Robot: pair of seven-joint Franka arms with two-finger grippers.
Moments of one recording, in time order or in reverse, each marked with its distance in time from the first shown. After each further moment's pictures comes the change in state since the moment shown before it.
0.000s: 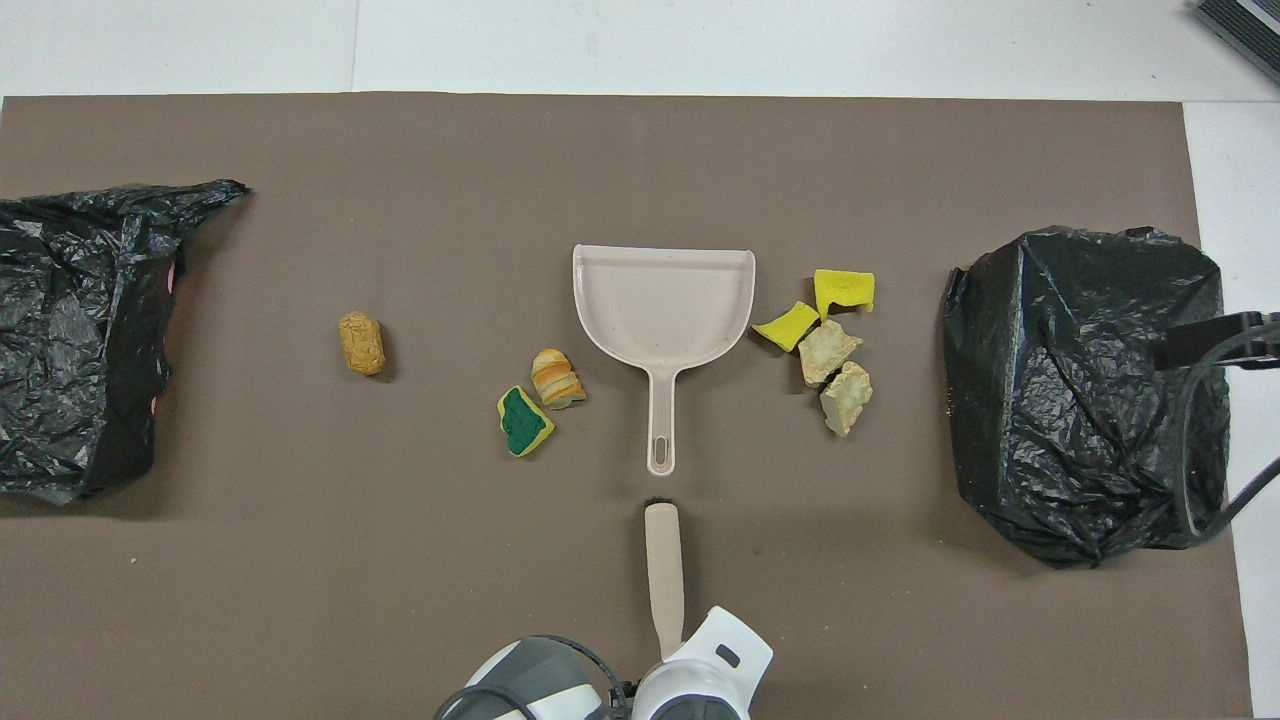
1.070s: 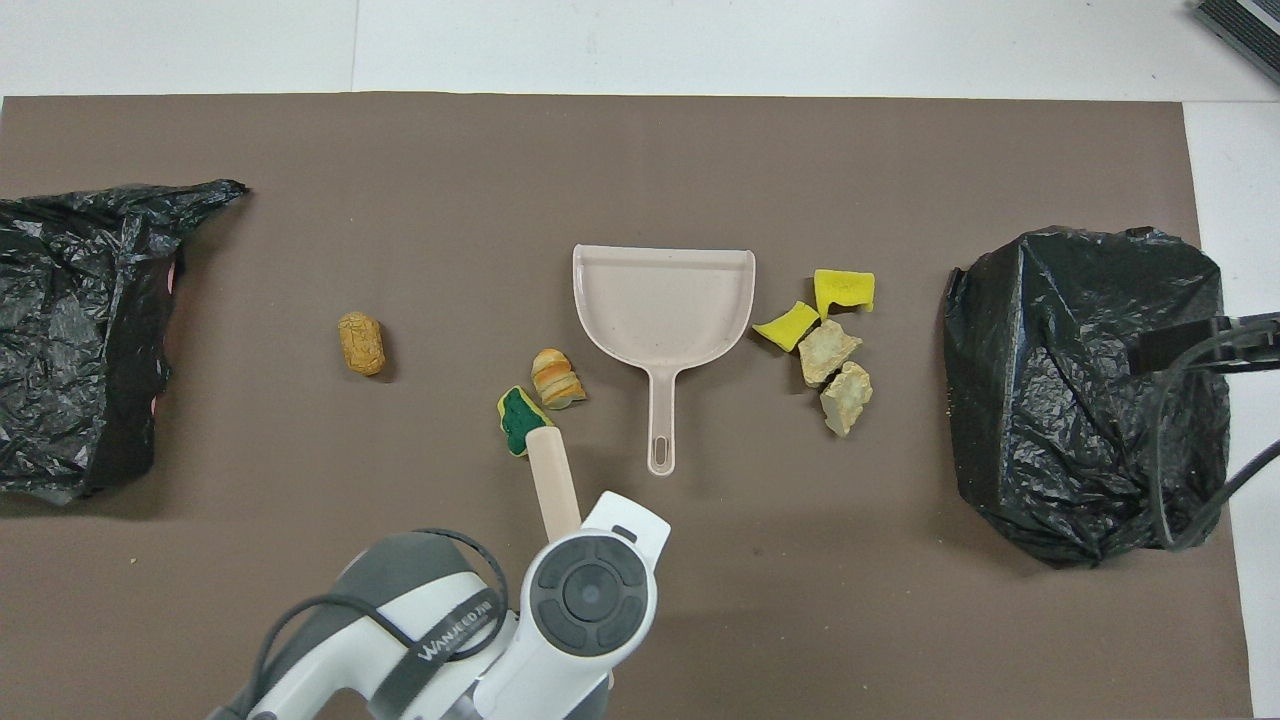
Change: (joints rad) left arm 0.255 -0.082 0.038 0.106 0.123 -0.319 0.009; right arm 0.051 0.002 0.005 -0.004 0.001 -0.008 0.050
